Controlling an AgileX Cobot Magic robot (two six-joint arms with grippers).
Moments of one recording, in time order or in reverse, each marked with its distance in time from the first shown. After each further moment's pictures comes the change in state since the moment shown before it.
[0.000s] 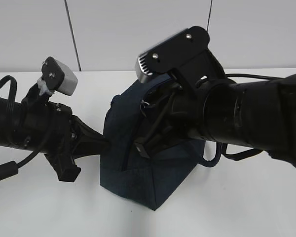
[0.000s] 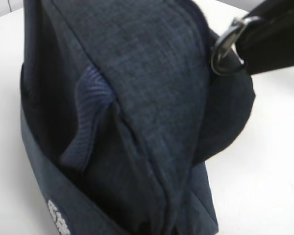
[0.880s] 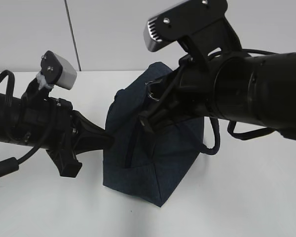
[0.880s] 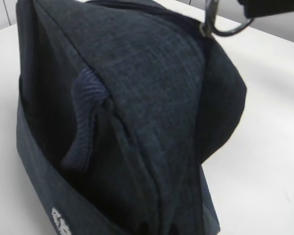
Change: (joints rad) left arm 0.000 -0.008 -0.009 -0.007 0.011 -0.001; right arm 0.004 -0.052 -0.046 0.028 -0.084 -0.034
